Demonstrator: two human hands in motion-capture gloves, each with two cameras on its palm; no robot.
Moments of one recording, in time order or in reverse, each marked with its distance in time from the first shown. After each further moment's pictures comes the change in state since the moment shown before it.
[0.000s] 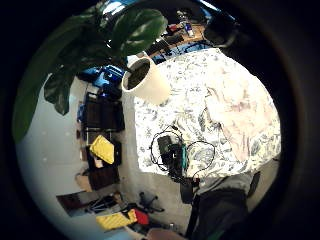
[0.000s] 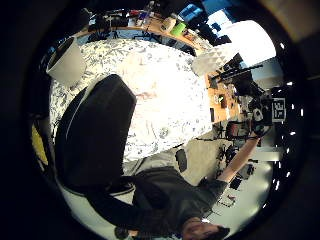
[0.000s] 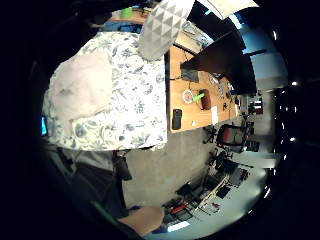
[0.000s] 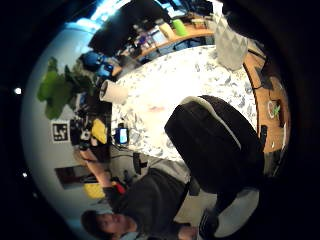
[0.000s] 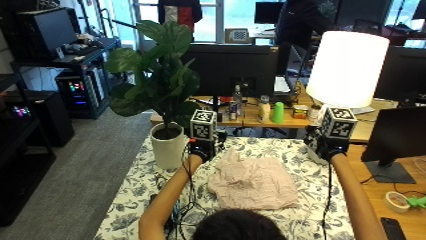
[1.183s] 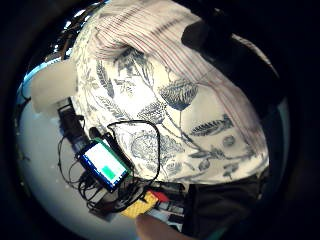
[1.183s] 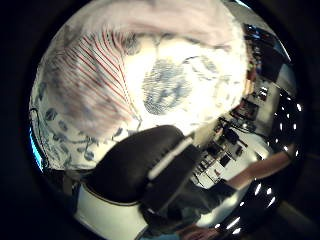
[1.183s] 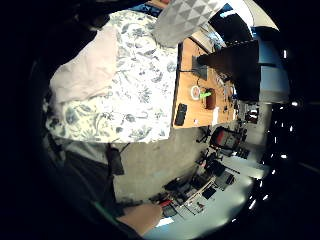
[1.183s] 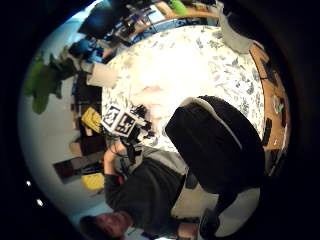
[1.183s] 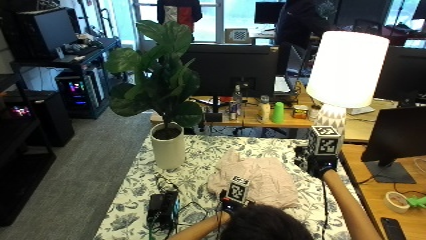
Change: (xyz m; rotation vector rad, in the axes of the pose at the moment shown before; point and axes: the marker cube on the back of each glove) left arm 0.151 0.066 0.272 -0.413 -0.076 0.201; right arm -0.019 0.016 0.086 -0.182 0.063 -0.098
